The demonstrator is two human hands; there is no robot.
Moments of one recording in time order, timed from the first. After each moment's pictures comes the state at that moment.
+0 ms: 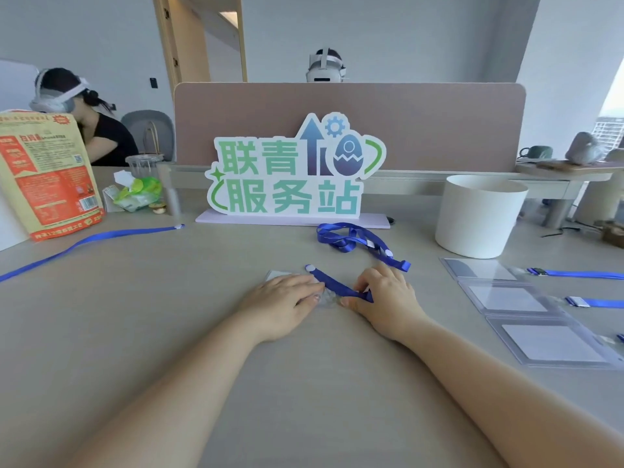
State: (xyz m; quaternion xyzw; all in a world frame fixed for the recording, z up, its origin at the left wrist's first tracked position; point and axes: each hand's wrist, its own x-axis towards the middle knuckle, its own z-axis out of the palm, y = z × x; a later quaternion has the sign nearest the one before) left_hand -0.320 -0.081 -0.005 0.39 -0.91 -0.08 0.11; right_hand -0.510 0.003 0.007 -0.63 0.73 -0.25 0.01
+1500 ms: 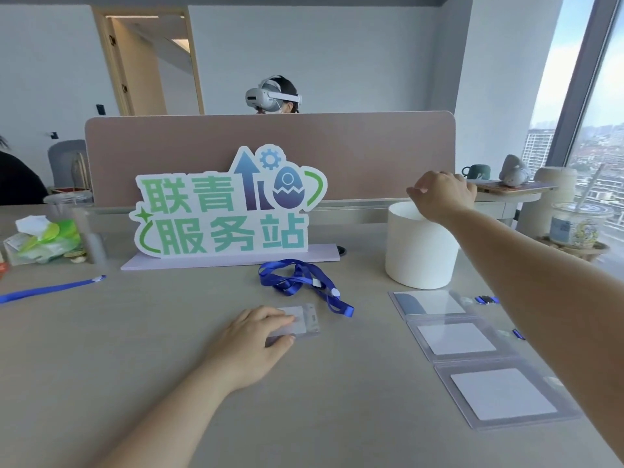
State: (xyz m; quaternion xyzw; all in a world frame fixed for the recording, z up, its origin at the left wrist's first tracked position) left_hand -0.389 -0.104 -0.003 0.38 -0.90 -0.10 0.17; right_hand -0.736 -0.068 0.151 -0.42 0.84 -0.28 -0.20
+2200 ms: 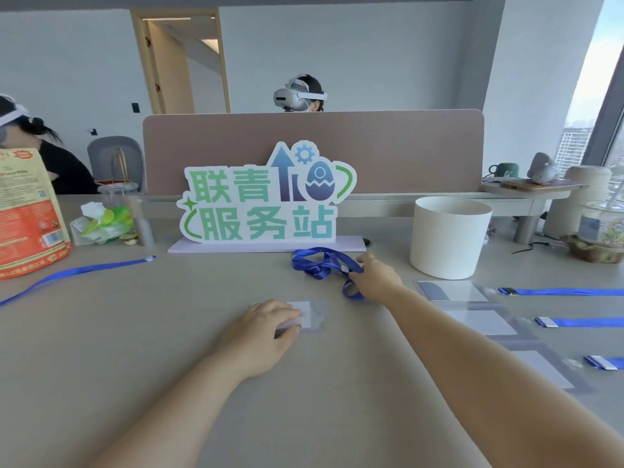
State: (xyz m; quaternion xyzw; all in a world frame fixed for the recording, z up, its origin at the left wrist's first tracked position) left_hand -0.342 -0.087 -0.008 0.41 -0.88 -0.13 0.20; right_hand -0.591 -0.085 0.027 -0.50 0.82 -0.25 0.11
